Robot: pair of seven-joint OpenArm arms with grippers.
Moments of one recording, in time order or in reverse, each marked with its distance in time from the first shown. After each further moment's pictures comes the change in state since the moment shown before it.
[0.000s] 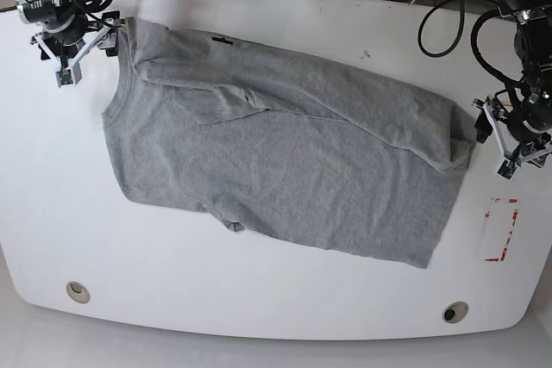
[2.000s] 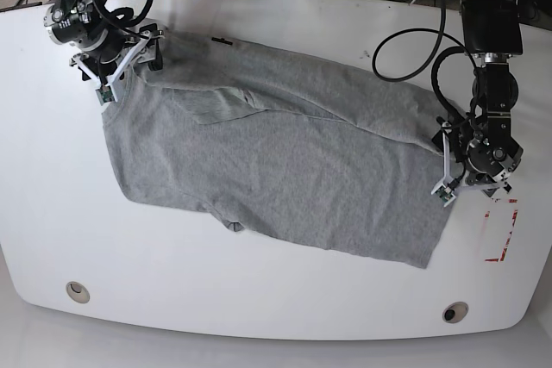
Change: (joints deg) left arm -14.9 5.3 19.7 -6.0 9.8 0.1 16.9; right arm 3.6 -3.2 -10.1 -1.8 0.8 0.0 0.2
